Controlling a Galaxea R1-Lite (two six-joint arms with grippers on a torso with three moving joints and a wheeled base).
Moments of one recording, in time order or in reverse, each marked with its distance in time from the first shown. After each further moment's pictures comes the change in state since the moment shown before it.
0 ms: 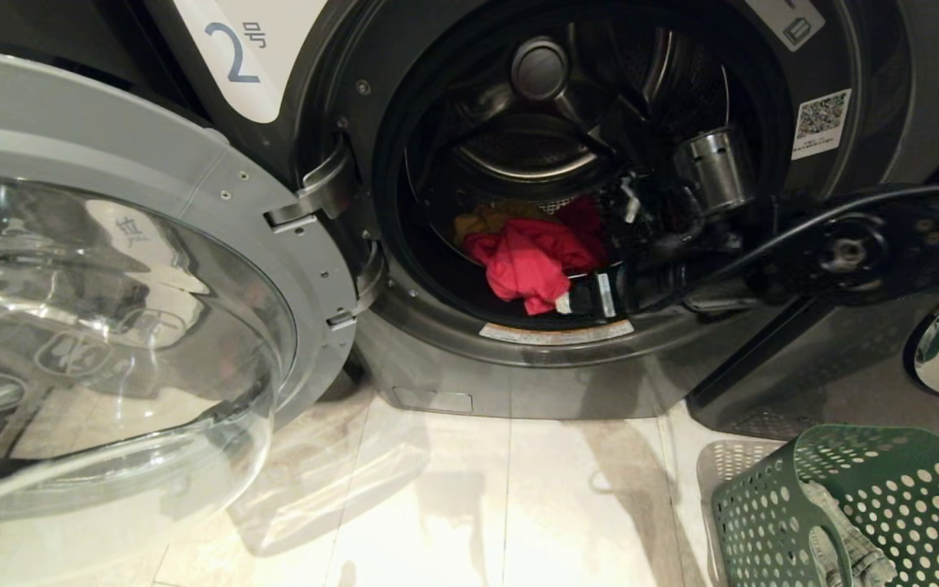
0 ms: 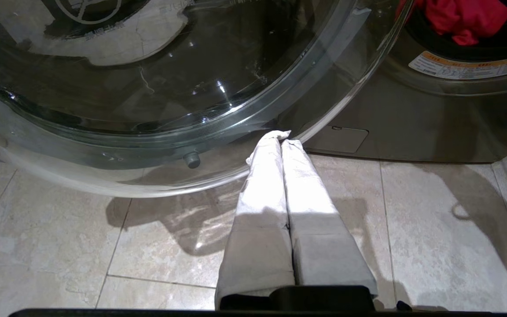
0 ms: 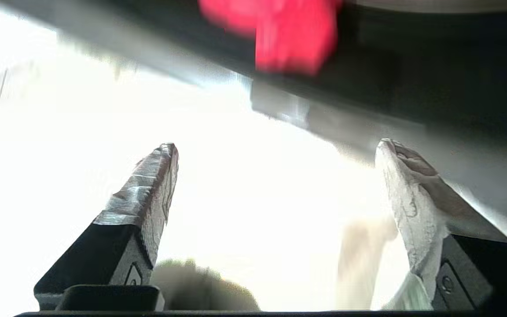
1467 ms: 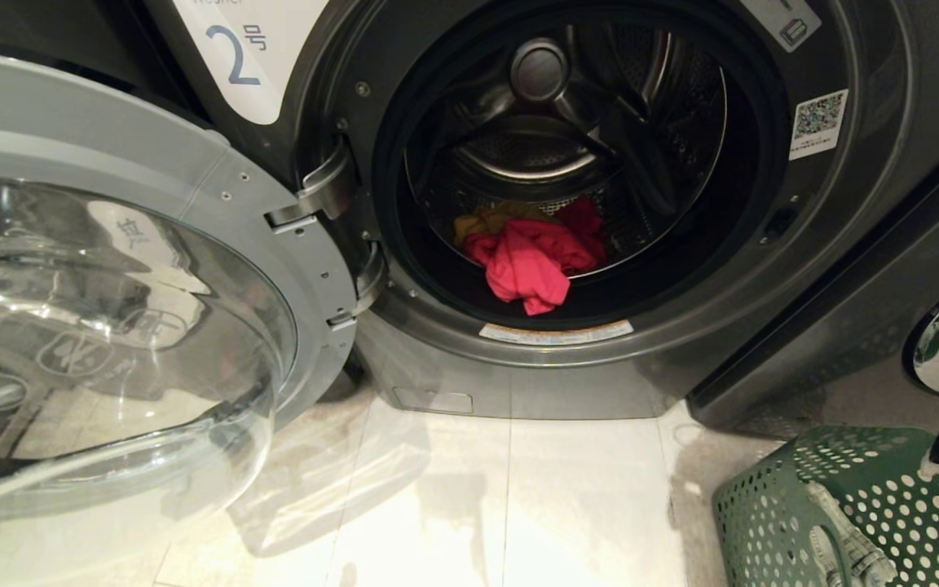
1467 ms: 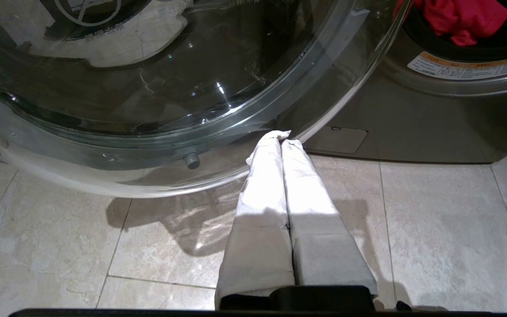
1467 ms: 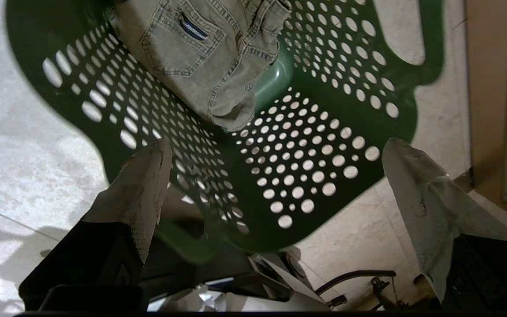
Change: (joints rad) left arm 0.000 0.000 0.000 0.000 0.000 0.000; right arm -0.989 -0.124 0.543 0.149 -0.027 0.152
